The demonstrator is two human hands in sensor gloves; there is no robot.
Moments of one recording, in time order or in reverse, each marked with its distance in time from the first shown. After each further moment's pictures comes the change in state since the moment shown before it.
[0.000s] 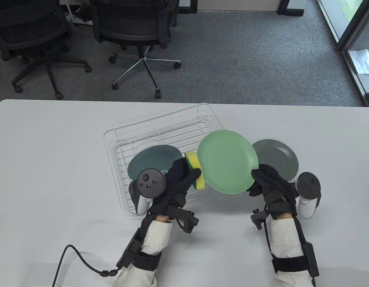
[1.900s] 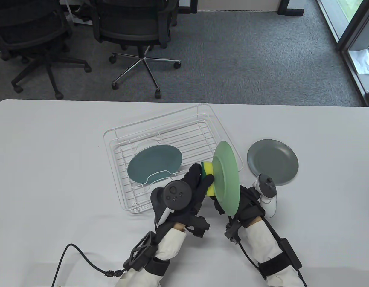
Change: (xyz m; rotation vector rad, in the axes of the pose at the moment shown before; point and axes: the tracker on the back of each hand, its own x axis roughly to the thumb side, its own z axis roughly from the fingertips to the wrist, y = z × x) left_hand 0.006 -0.039 0.007 0.041 -0.018 -0.285; right_hand -0.012 0.101 -0.001 0.435 0.003 -0.317
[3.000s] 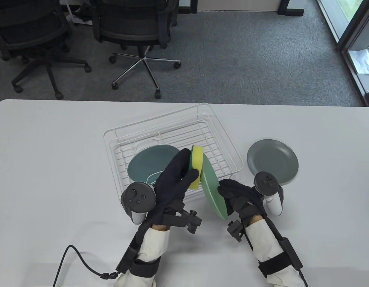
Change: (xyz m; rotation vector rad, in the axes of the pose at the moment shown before) left_hand 0.019 0.067 0.013 0.166 -0.212 0.348; right_hand 0.000 -0.020 0.006 -0.161 0.185 0.355
